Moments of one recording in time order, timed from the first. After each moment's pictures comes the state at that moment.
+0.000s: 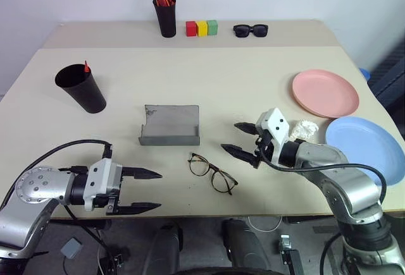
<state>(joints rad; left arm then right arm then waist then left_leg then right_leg) 0.15 0.90 0.16 -0.42 -0.53 0.13 -1.32 -0.23 -0.57 0.07 -0.58 0.37 0.80 0.58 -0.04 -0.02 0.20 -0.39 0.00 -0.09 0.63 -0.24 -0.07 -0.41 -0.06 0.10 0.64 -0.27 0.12</state>
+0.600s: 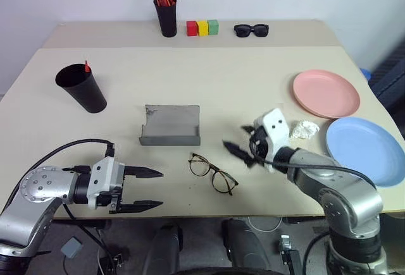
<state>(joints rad) 0.14 0.89 0.13 -0.41 -0.53 0.13 -1.30 -0.20 -0.45 -0.02 -0.72 0.56 1.18 0.44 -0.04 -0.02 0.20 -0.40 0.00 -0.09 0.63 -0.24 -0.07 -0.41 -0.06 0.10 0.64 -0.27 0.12</state>
